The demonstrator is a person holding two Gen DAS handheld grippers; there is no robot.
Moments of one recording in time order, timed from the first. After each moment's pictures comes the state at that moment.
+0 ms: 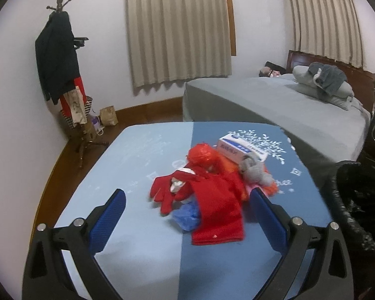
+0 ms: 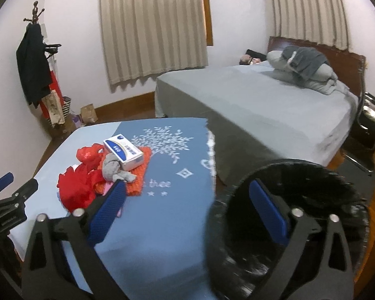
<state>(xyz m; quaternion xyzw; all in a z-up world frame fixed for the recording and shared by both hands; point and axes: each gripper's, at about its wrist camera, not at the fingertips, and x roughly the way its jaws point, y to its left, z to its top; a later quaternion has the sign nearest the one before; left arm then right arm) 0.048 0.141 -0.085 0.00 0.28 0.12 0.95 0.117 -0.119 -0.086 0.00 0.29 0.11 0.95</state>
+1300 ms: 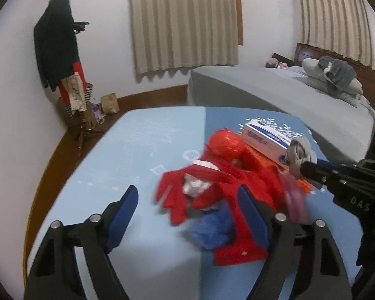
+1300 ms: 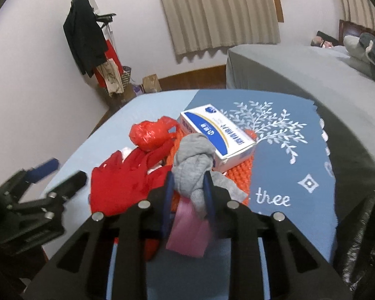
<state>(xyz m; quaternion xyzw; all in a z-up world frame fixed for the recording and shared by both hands) 0.098 0.180 -0.120 -0.02 0.31 0.12 0.94 0.189 -0.013 -0.139 0.00 0.35 0.30 0.89</state>
